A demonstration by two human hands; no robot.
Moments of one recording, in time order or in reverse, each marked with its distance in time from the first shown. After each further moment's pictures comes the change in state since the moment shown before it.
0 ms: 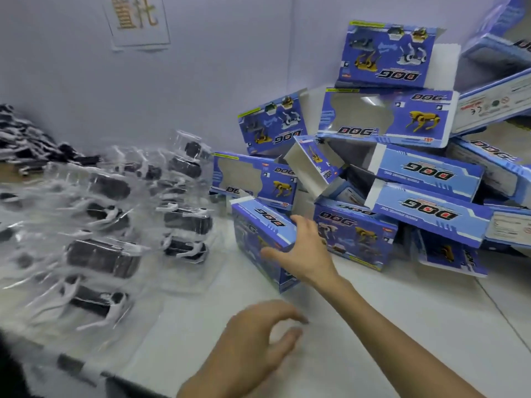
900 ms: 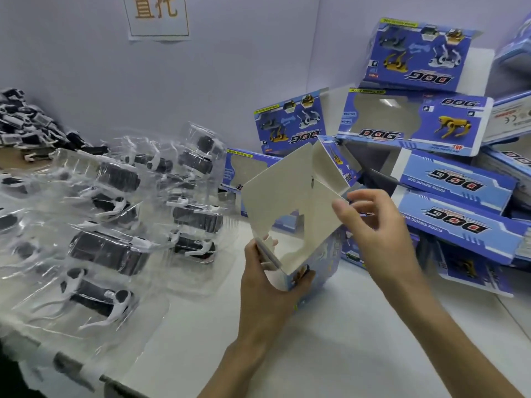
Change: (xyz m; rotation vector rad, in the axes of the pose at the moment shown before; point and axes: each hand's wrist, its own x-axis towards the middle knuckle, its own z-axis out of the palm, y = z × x) left_hand 0.057 -0.028 0.013 -0.536 0.662 -0.144; right_hand -0.046 -0.037 -0.075 0.452 0.315 -0.114
